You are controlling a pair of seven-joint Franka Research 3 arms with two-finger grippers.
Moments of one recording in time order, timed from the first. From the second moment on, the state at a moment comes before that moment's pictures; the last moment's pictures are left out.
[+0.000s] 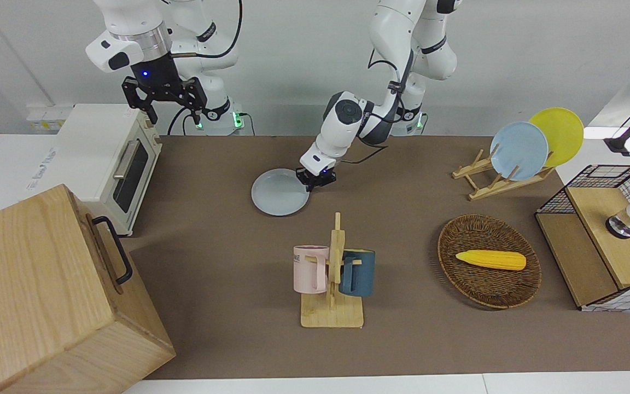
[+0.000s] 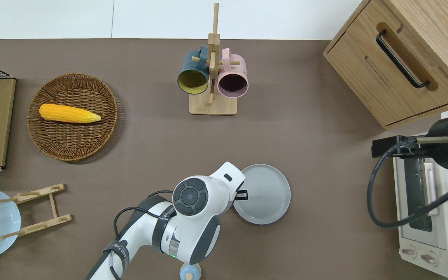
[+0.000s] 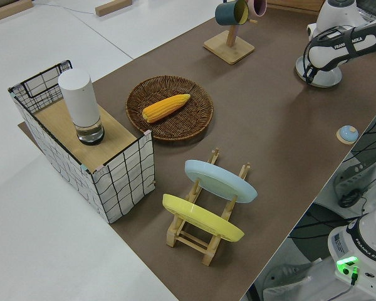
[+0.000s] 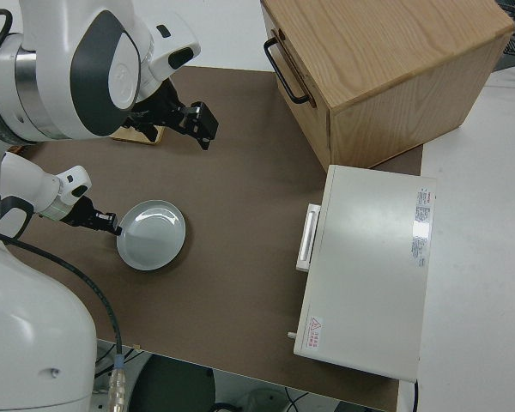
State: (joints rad) left arm -0.68 0.23 -0.06 -2.15 -0.39 2.49 -0.44; right arm 0.17 -0.06 -0.05 -1.54 0.01 1.49 0.18
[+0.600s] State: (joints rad) left arm -0.76 0.27 -0.03 -2.09 -0.42 2.50 -0.44; right arm 0.17 -0.06 -0.05 -1.54 0.01 1.49 0.18
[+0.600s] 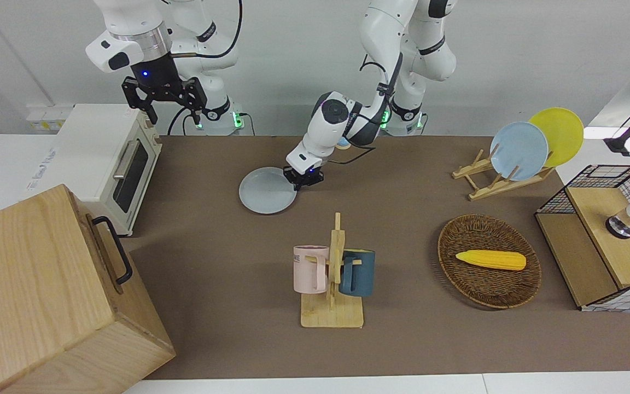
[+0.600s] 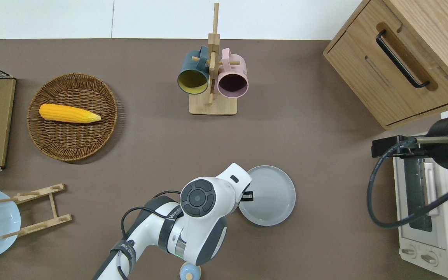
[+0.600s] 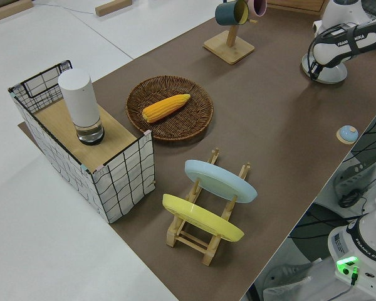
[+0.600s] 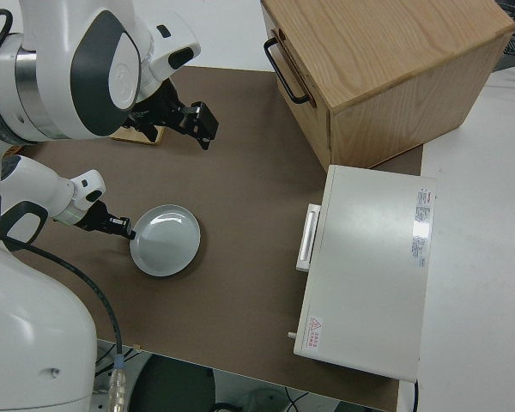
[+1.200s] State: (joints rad) left arm -0.77 0.30 -0.03 -2.07 -0.45 2.50 -0.44; right arm 0.17 -0.06 -0.05 -1.54 0.01 1.49 0.18
